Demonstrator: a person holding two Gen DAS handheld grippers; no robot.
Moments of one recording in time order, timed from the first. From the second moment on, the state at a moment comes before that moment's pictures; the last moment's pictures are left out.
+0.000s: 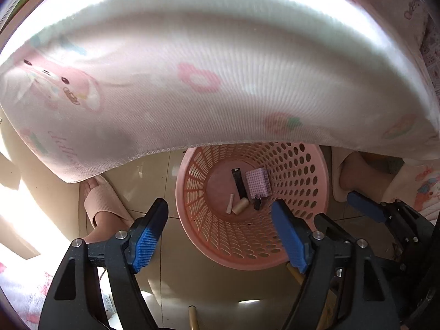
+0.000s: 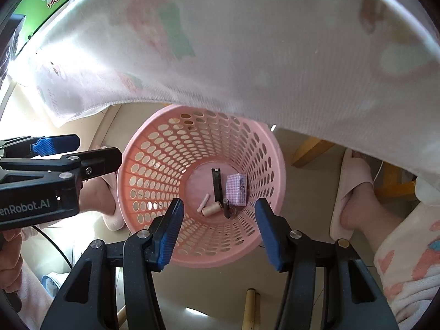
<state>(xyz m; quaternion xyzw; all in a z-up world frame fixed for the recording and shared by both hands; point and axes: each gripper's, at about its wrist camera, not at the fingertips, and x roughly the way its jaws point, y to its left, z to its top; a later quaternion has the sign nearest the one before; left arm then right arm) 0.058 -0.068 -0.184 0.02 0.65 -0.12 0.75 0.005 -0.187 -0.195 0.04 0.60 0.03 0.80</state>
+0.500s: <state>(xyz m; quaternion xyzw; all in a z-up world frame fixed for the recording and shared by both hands) 0.060 -0.043 -0.101 -0.04 0.56 -0.12 0.82 -0.021 -0.196 -0.095 0.03 0.46 0.02 0.89</state>
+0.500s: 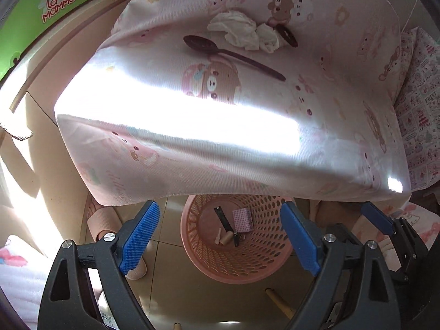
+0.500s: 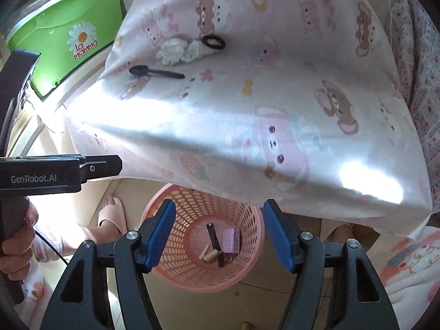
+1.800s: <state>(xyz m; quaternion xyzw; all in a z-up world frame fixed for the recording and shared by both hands) 0.165 -0.005 0.034 -0.08 0.48 -0.09 0.87 0.070 -0.239 0.054 -0.02 0.28 0.02 0.96</state>
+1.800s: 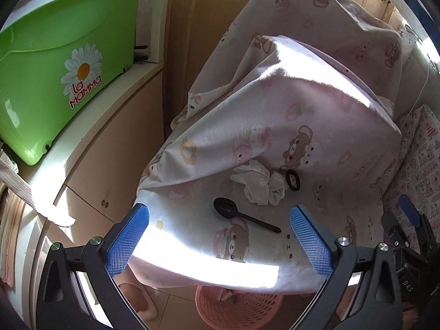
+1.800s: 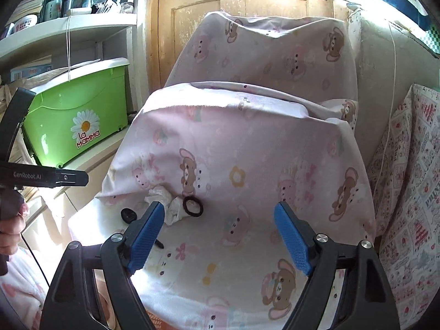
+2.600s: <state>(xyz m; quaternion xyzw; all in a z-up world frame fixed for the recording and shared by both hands) 0.230 -0.035 -0.057 -0.06 0.56 -0.10 0.82 0.118 -0.277 -0.027 0.05 0.37 0.00 0.93</state>
